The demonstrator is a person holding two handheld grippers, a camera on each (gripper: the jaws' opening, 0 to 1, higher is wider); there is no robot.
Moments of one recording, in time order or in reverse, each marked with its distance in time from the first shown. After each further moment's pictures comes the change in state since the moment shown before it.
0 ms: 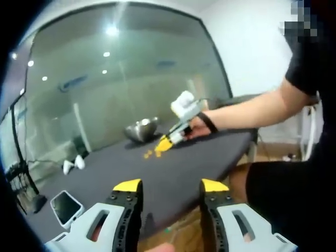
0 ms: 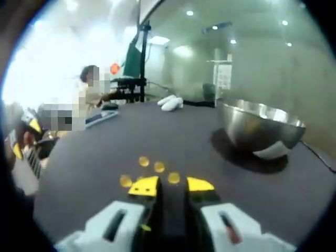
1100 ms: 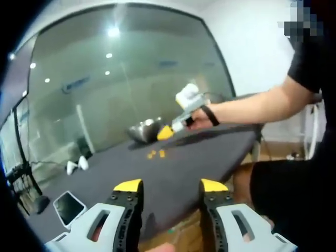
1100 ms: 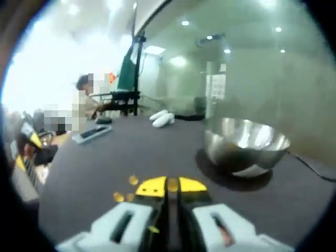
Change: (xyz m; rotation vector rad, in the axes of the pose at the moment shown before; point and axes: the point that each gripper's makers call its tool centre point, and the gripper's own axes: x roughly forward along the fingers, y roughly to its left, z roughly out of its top) left arm 0.005 0.002 -0.002 0.024 0.001 0.023; right arm -0.034 -0.052 0.055 0.056 -0.113 -0.163
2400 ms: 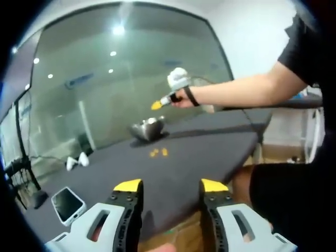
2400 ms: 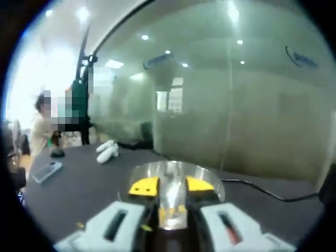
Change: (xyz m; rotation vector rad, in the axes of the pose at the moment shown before) left arm 0.002 0.004 -0.006 -0.032 0.001 0.002; right arm 0.011 -0.095 0.073 -0.009 -0.084 -0.254
